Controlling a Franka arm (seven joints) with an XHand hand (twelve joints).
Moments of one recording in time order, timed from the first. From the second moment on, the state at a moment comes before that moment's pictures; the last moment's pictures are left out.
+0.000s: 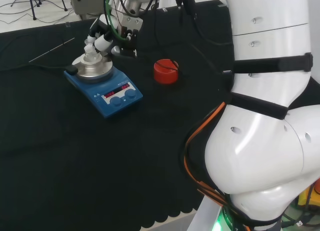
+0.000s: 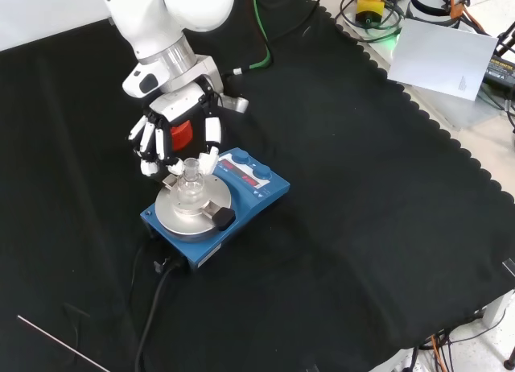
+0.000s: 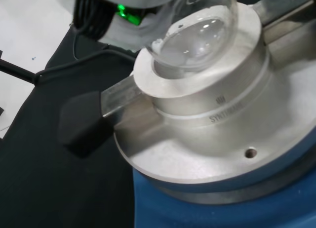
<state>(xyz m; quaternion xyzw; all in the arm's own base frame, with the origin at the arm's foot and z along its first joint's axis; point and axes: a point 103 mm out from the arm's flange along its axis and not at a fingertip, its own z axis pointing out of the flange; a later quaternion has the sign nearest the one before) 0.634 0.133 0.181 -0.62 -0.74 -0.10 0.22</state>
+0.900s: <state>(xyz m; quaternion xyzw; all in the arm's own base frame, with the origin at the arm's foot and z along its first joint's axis) 0.640 0.139 0.170 -0.62 -0.74 -0.10 0.23</state>
